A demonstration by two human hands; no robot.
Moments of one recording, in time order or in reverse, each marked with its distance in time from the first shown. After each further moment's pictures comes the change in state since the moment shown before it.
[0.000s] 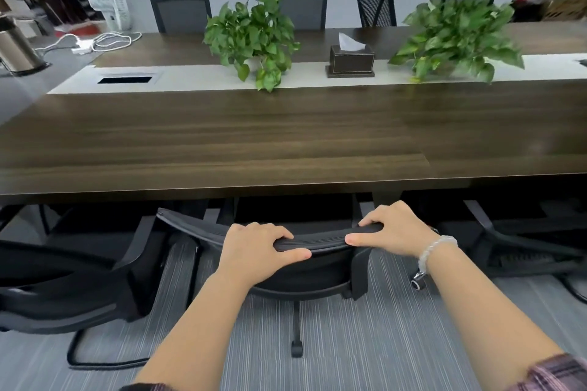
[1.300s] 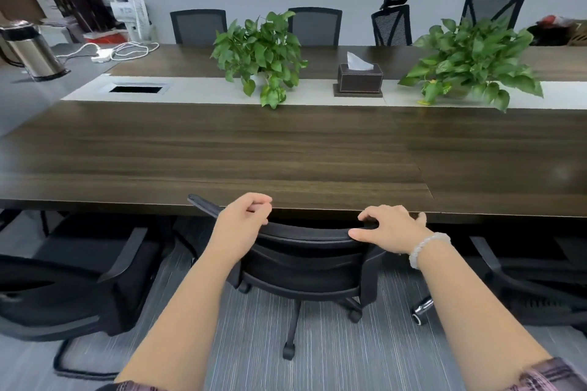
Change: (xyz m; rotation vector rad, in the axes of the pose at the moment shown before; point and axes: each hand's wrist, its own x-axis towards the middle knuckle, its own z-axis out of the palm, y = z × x) left_hand 0.063 0.022 -0.040 -0.877 0.259 -0.287; right_hand 0.055 0.003 -0.062 -0.262 -0.008 0.002
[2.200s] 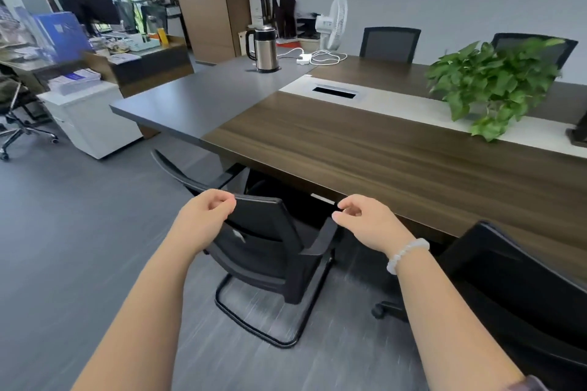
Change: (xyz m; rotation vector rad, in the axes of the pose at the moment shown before) left_hand -0.140 -0.202 -0.452 0.036 0.542 -0.339; right_hand -0.029 -0.502 0.147 0.432 -0.123 -0.472
